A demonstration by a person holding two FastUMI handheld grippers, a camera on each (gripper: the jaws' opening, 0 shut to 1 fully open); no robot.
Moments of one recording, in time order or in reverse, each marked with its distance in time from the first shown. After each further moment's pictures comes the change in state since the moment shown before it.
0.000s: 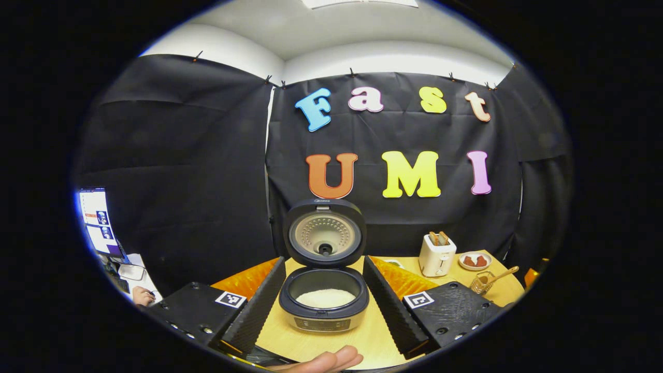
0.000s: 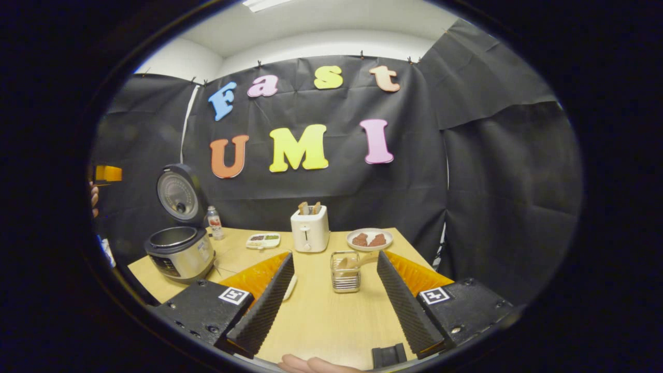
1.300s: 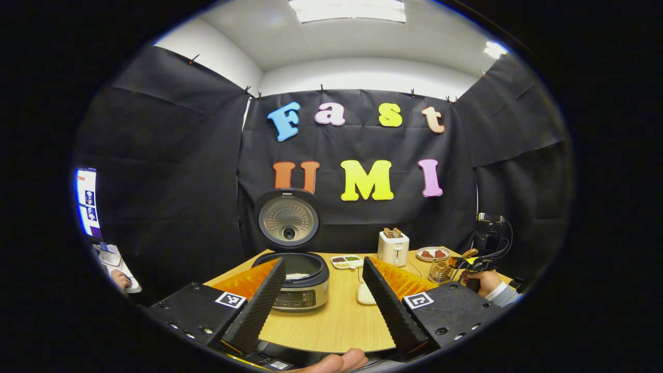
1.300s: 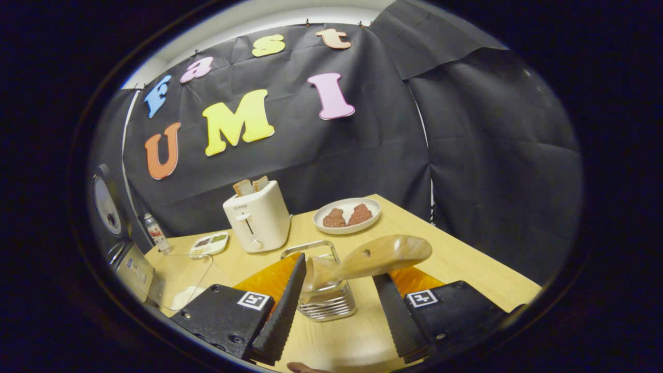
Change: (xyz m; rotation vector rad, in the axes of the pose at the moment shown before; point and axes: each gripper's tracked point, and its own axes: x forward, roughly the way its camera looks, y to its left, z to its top) left arm -0.091 -0.042 -0.072 -0.014 -0.057 -0.204; right arm 0.209 -0.050 -0.087 0.201 0.077 -0.196
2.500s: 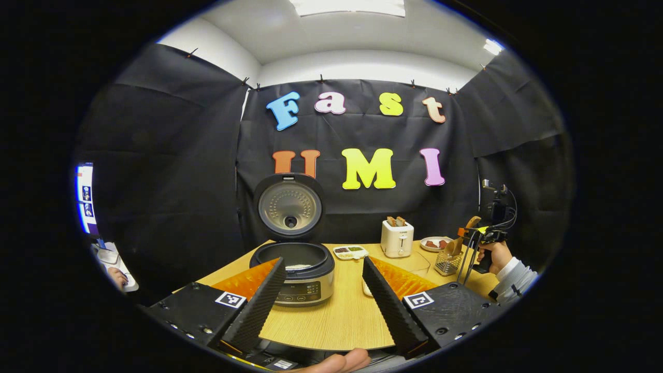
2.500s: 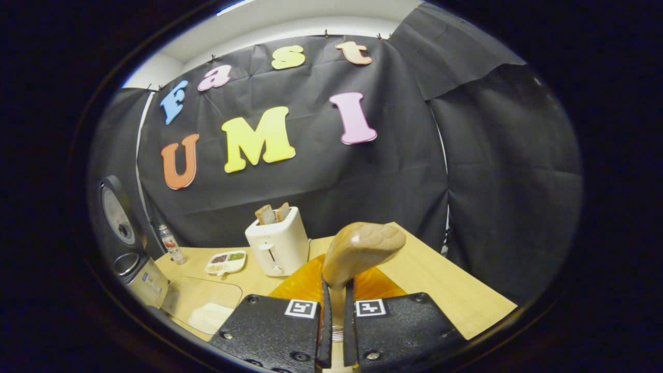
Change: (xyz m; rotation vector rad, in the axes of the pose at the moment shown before) left arm 0.006 0.017 -0.018 0.011 0.029 0.003; right arm -0.019 0.035 0.075 -0.059 -0.080 0.087
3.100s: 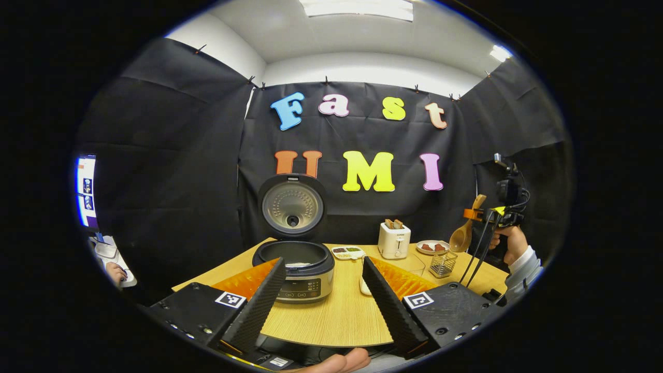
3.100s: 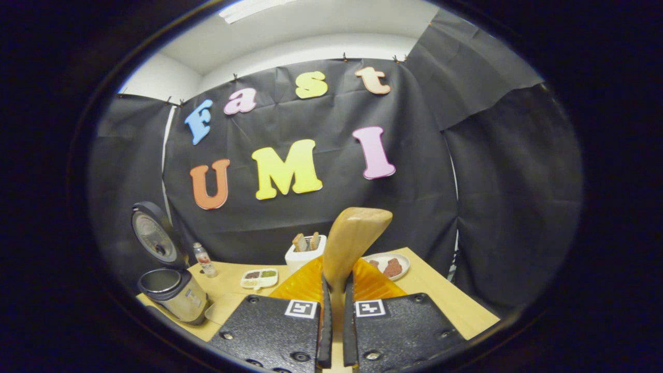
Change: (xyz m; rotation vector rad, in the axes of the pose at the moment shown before) left arm -0.015 0.009 0.001 -0.024 0.003 0.002; right arm -0.097 0.054 0.079 -0.030 -0.102 0.119
